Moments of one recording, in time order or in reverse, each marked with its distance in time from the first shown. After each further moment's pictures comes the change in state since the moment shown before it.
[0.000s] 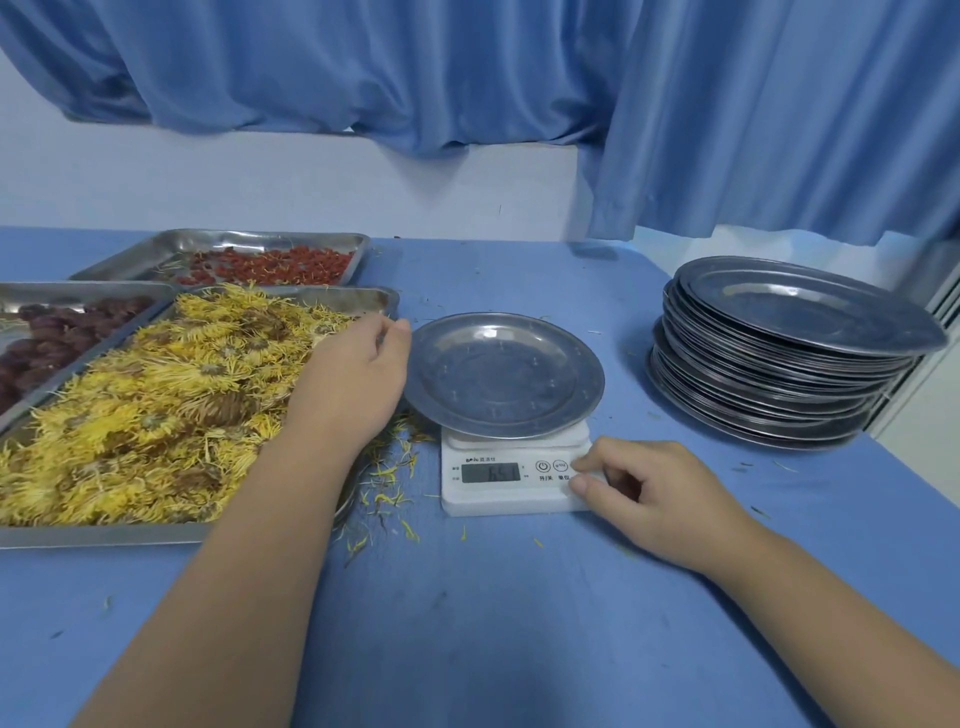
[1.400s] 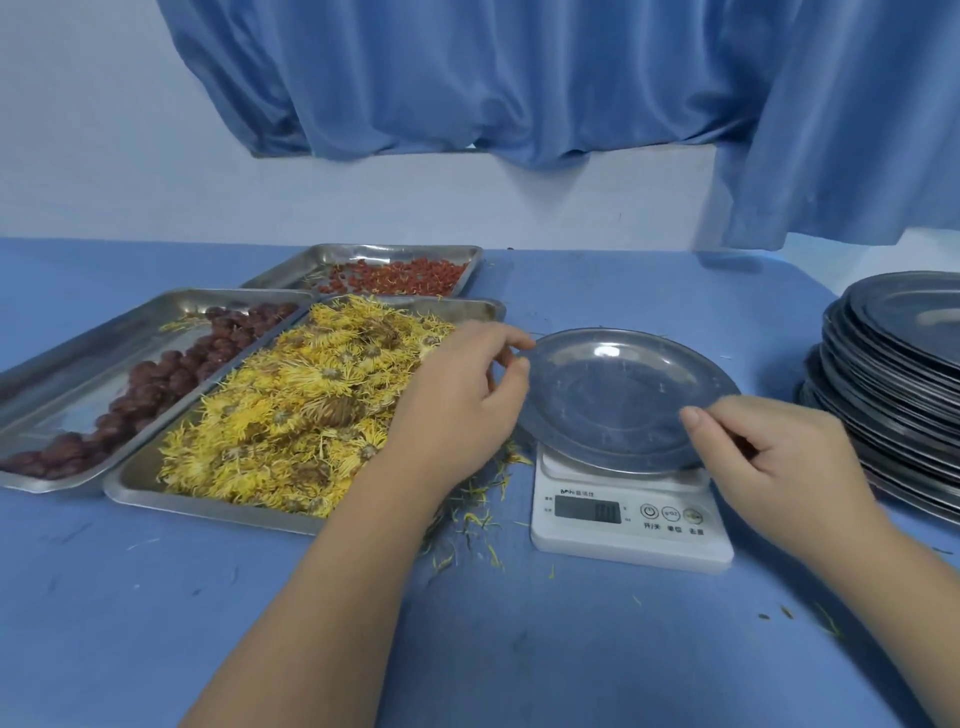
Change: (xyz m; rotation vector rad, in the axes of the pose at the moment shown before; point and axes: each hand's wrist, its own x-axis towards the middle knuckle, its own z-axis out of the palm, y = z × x) left_hand -0.020 0.018 -0.010 0.069 0.051 0.257; right_hand 0.062 0.000 -0.001 -0.053 0.389 -0.205
